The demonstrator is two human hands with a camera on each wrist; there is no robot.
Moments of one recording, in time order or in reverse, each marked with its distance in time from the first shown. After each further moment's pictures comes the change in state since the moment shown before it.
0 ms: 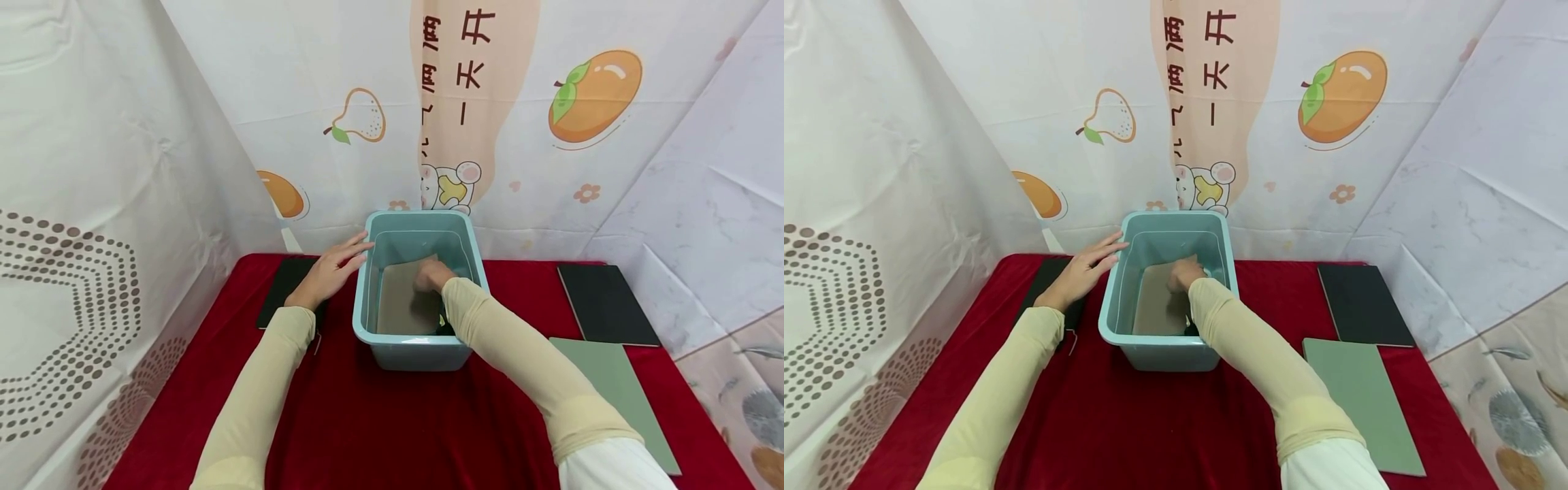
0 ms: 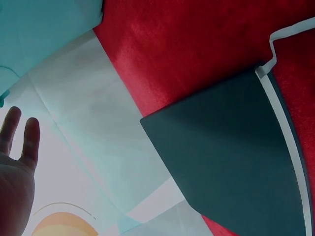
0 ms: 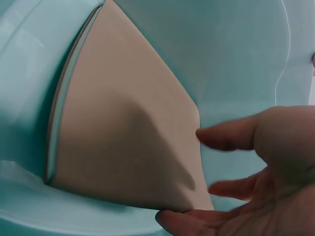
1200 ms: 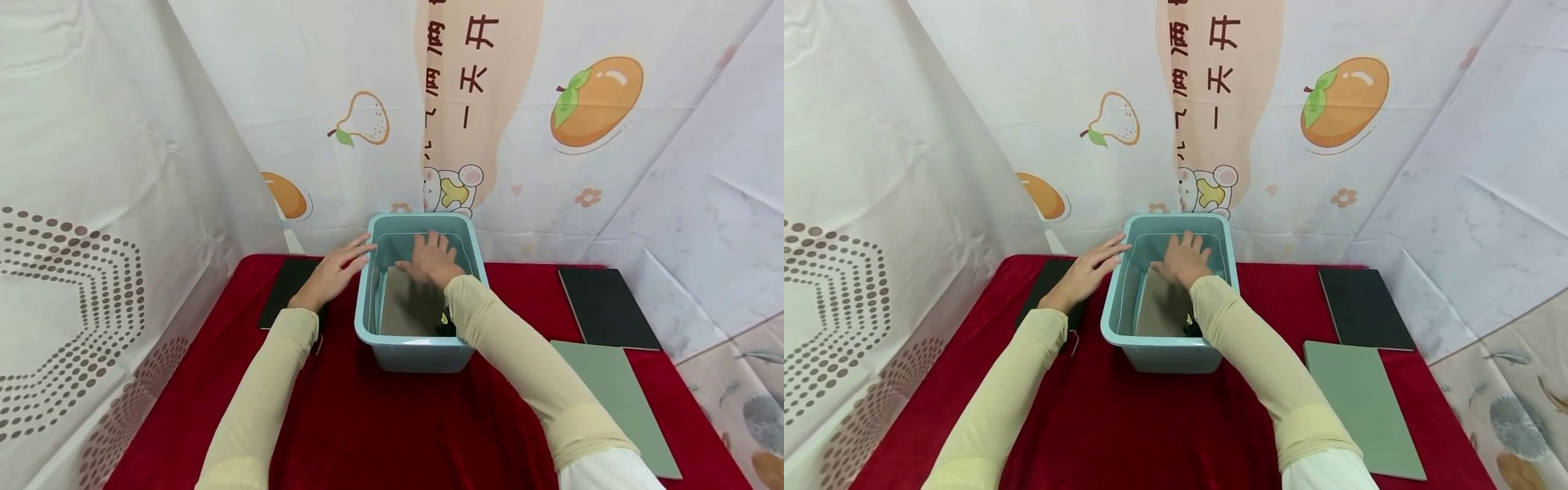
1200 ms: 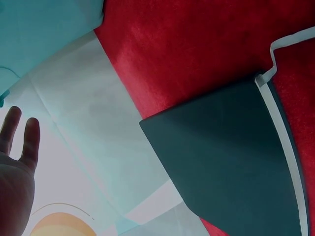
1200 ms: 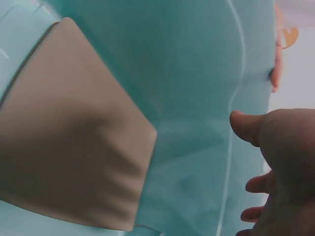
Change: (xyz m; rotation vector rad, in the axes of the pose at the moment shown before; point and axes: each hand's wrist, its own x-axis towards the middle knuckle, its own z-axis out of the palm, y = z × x) left_hand 0.000 -0.002 0.003 0.006 0.012 -0.010; right_hand -0.012 -0.014 -0.010 0.116 0.352 0.009
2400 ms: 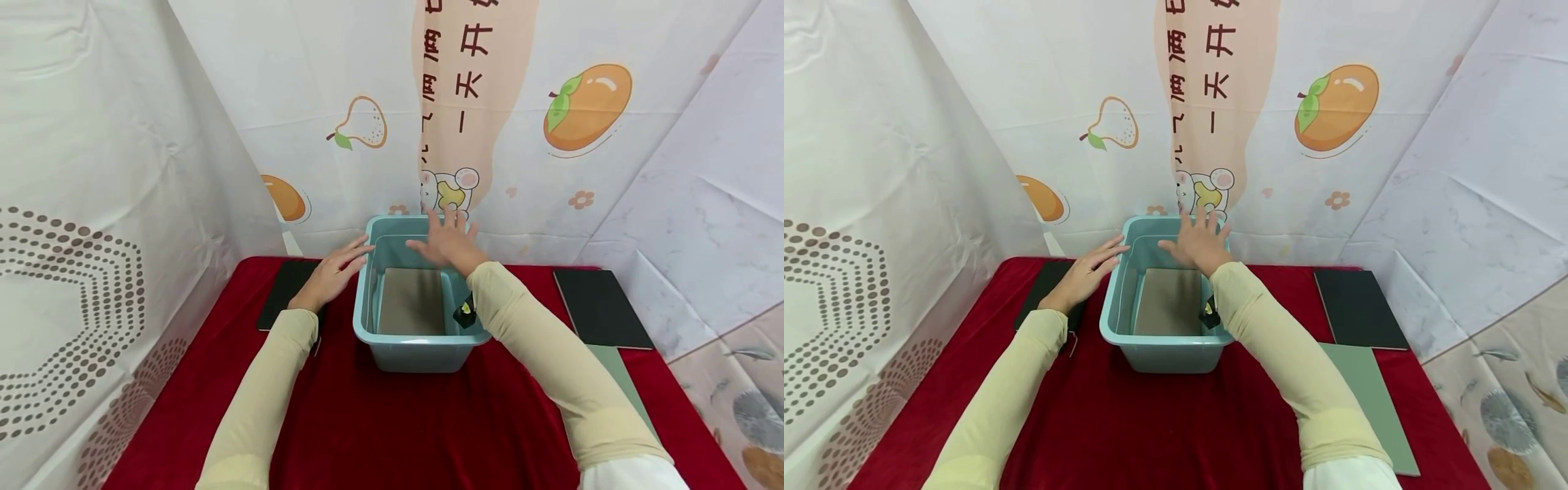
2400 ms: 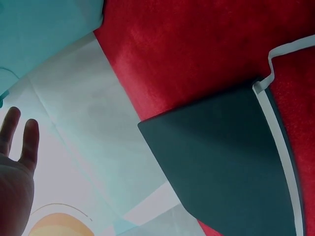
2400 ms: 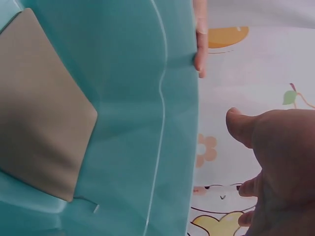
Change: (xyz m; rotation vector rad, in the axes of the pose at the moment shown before) left_hand -0.001 0.004 0.001 0.001 0.012 -0.029; right_hand -0.020 0.009 -0.059 -0.054 0.049 0.001
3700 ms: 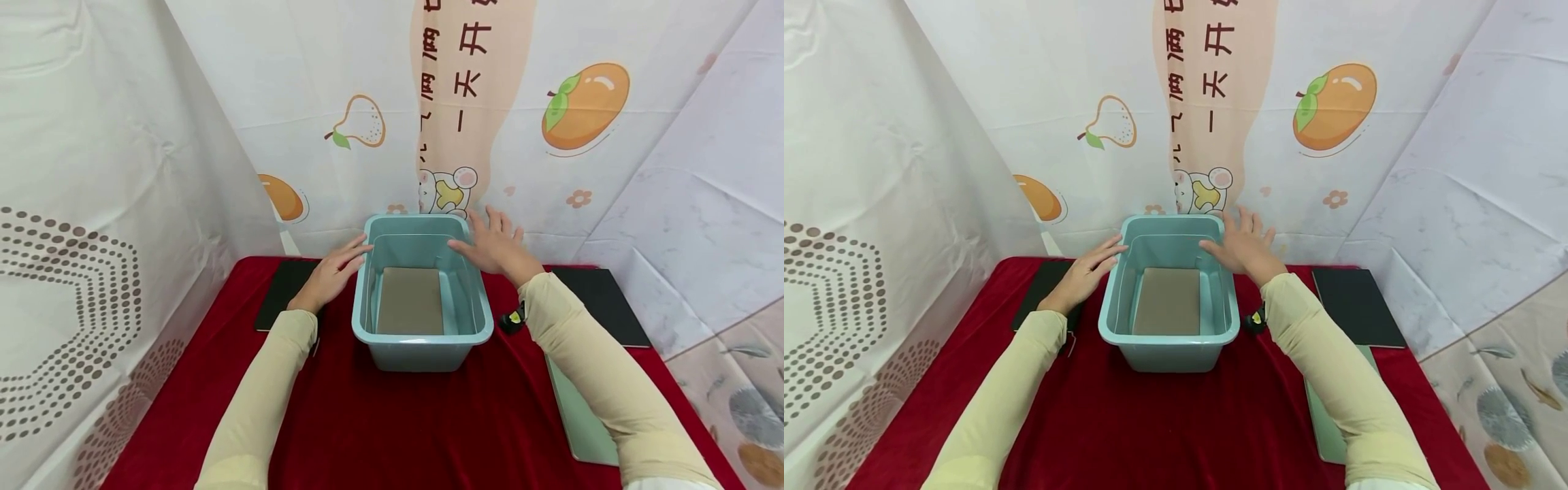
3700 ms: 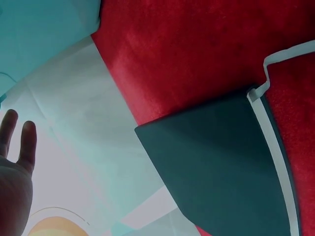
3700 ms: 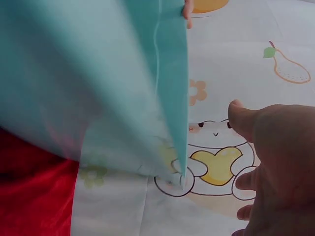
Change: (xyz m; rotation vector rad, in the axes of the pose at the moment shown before) left_hand 0.000 -0.003 0.001 -0.011 0.005 0.046; right_hand -0.026 0.071 -0.021 0.031 0.008 0.007
